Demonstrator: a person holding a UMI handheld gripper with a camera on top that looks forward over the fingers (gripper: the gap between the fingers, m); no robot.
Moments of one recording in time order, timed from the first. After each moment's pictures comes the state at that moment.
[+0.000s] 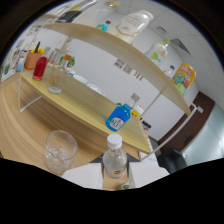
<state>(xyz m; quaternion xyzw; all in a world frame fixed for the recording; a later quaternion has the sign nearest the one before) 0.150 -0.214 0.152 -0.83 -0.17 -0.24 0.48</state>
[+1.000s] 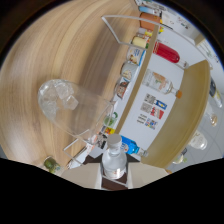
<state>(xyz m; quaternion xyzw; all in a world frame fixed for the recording) 0.130 -0.201 0.172 -0.52 -0.57 -0.59 0.24</state>
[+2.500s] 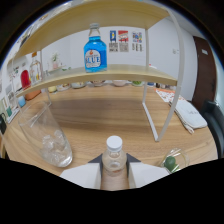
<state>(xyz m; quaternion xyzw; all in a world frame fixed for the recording) 0.161 -0.217 0.016 -0.89 -0.03 0.03 0.46</state>
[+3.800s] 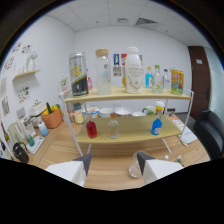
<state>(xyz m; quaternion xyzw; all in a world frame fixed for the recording) -0.048 -0.294 0.245 -0.84 0.01 0.02 0.54</state>
